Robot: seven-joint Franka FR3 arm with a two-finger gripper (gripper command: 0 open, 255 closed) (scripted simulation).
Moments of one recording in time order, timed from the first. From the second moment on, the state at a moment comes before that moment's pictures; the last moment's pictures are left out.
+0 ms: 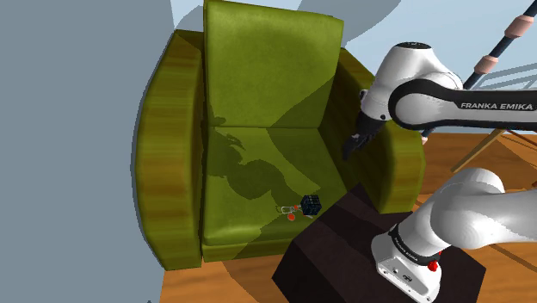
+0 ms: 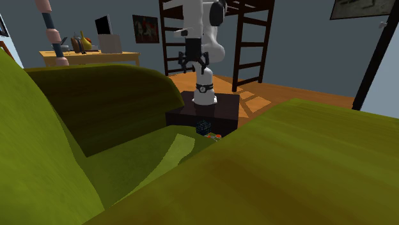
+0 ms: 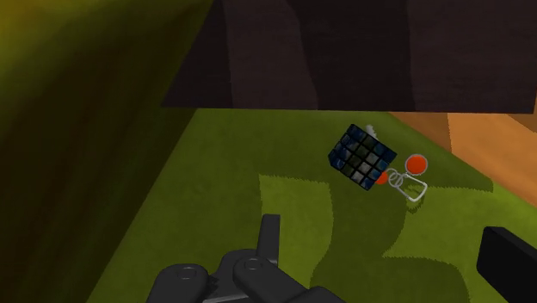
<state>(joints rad) 0.02 -0.81 0.01 -2.83 0.00 1.99 0.05</state>
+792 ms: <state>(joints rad) 0.10 -0.44 0.06 -3.04 0.11 2.59 0.11</state>
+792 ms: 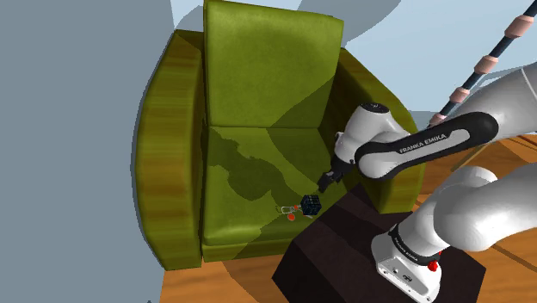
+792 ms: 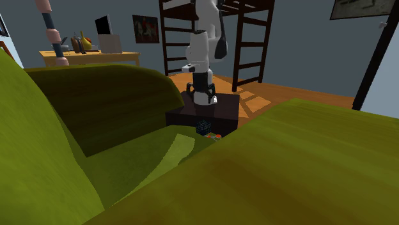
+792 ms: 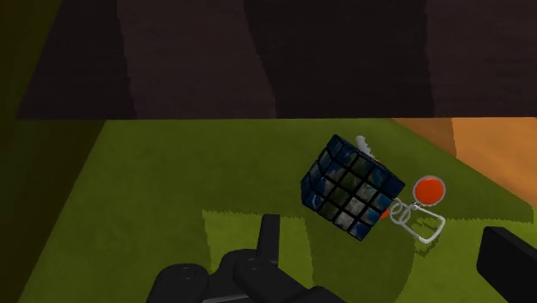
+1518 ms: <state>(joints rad) 0.15 0.18 0.23 -2.93 0.75 3.12 -0.32</state>
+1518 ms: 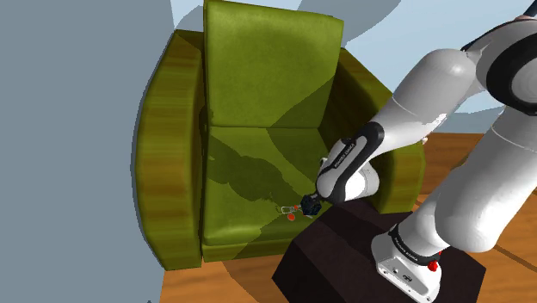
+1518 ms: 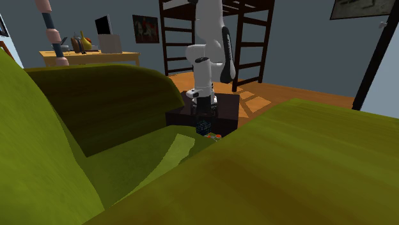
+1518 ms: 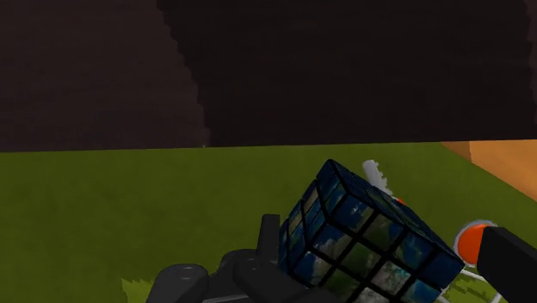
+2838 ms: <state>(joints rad) 0.13 0.20 0.25 -2.92 0.79 3.14 -0.36</state>
